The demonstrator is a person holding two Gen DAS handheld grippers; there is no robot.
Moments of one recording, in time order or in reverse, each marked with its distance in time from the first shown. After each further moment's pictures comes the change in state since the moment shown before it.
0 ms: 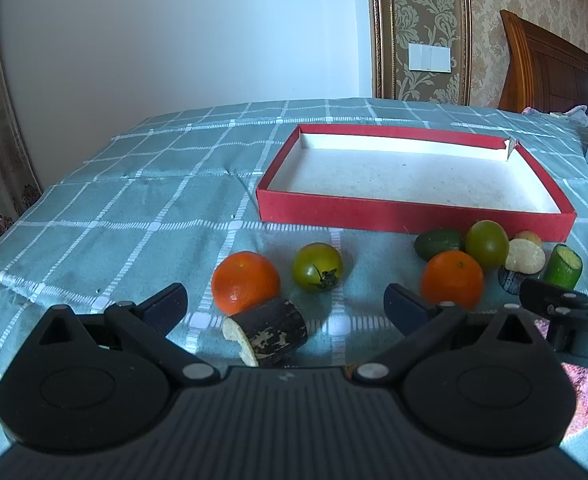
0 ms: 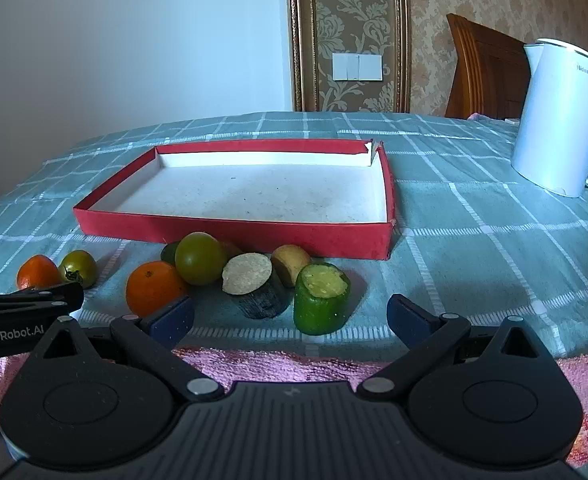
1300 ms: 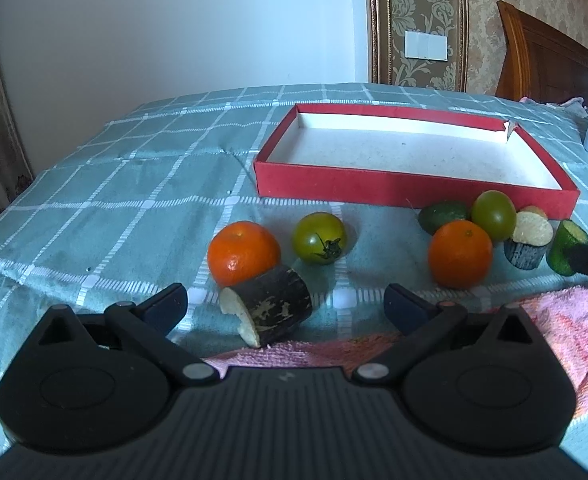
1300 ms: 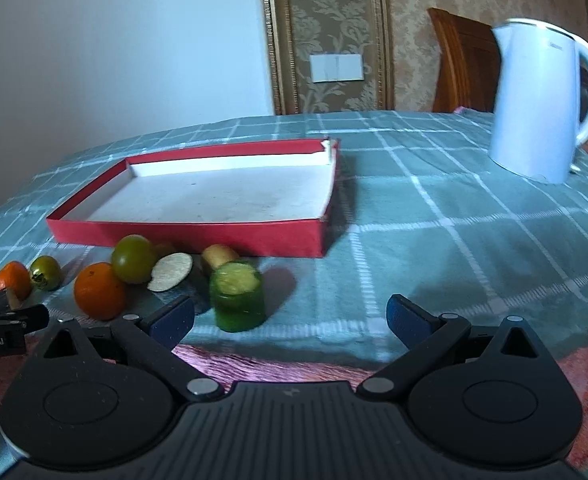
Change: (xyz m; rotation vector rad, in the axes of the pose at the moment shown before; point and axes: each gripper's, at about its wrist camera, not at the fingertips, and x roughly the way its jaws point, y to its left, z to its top) left arm 0.011 0.004 -0.018 0.005 0.027 -0.022; right arm 0.004 -0.046 -0.002 0.019 -0.015 0.016
